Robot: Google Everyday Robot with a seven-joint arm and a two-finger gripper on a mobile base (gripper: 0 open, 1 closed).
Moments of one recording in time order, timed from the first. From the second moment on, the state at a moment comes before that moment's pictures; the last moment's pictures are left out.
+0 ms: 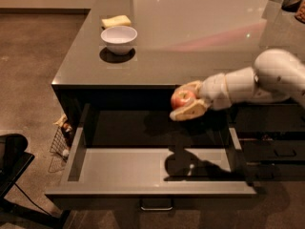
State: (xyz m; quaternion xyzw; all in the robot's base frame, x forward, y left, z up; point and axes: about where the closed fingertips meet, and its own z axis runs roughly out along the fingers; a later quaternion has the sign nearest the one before) arm 0.575 -0.094 0.790 -0.53 0.68 0.30 0.39
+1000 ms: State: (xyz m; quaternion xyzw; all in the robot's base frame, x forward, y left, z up) arm 0.635 -0.121 0.847 -0.48 0.70 0.32 0.43
